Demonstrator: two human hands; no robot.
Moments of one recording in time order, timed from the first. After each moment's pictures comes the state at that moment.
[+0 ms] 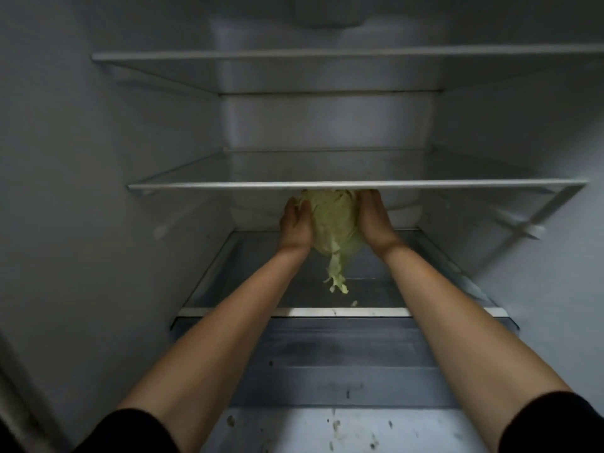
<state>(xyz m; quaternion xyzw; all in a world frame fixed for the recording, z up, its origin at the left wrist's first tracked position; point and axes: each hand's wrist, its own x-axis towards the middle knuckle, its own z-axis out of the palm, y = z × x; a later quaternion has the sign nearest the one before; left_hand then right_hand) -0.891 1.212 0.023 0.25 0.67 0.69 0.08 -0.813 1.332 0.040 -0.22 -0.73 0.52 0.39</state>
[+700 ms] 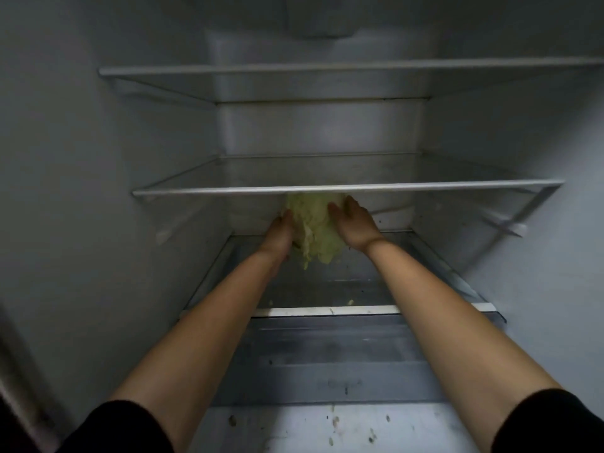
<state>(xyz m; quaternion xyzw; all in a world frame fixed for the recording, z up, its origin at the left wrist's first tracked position) -0.899 1.188 0.029 0.25 0.70 0.65 0.17 -0.809 1.319 0.046 -0.24 -0.83 0.40 0.29</state>
